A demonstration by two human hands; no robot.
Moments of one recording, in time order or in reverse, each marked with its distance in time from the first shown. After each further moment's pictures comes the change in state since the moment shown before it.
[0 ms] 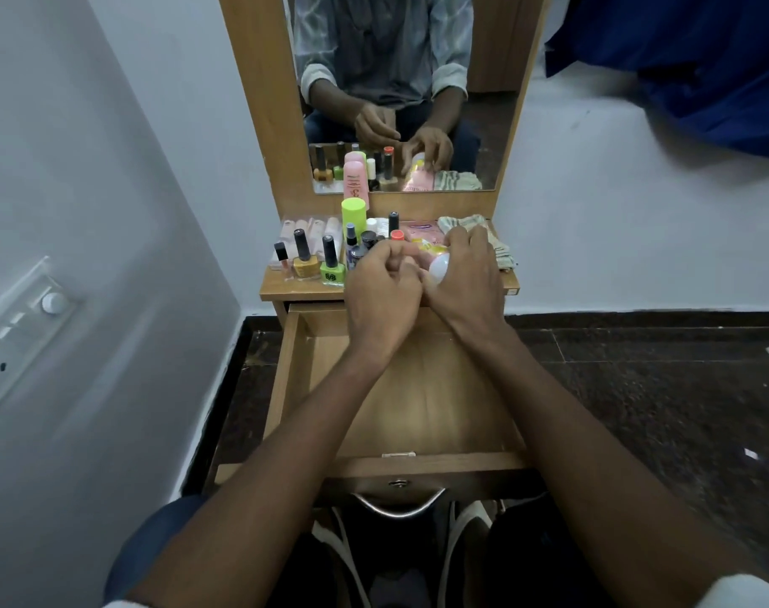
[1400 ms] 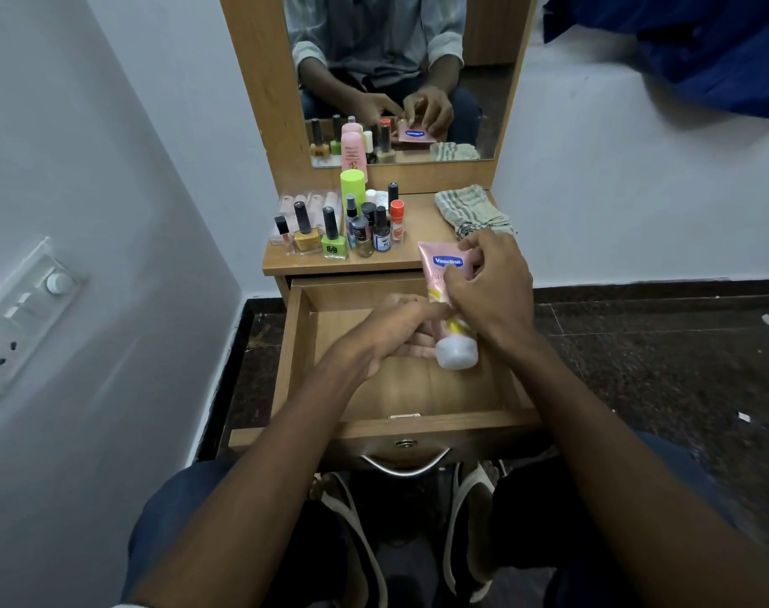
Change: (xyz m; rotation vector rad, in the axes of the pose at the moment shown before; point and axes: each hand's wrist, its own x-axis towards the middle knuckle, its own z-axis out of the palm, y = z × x) left_hand -0.040 -0.017 -0.022 -0.219 -0.693 -0.622; right_hand -0.053 0.008 -0.039 0.268 -0.061 0.185
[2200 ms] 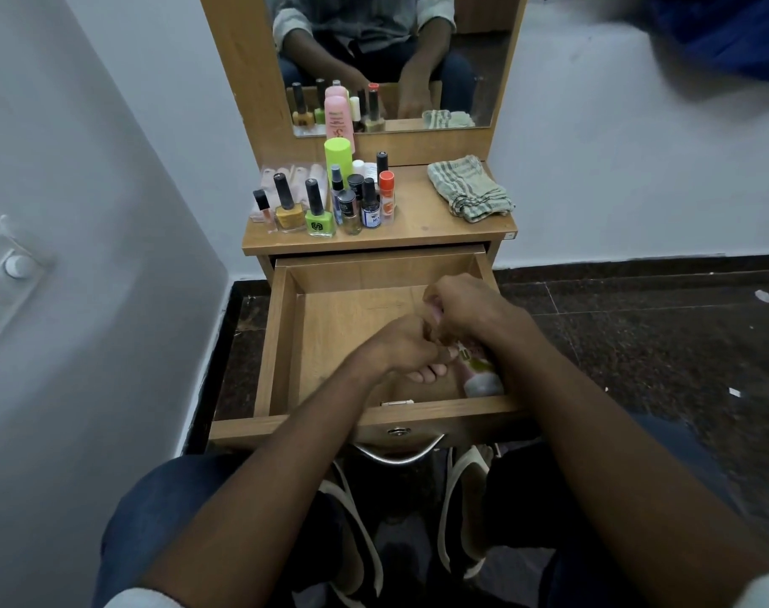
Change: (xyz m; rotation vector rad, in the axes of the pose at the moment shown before) left_hand 0.031 -0.052 0.015 0.517 -0.130 -0.112; right_hand -0.006 0.008 0.022 -0.540 -0.774 0.021
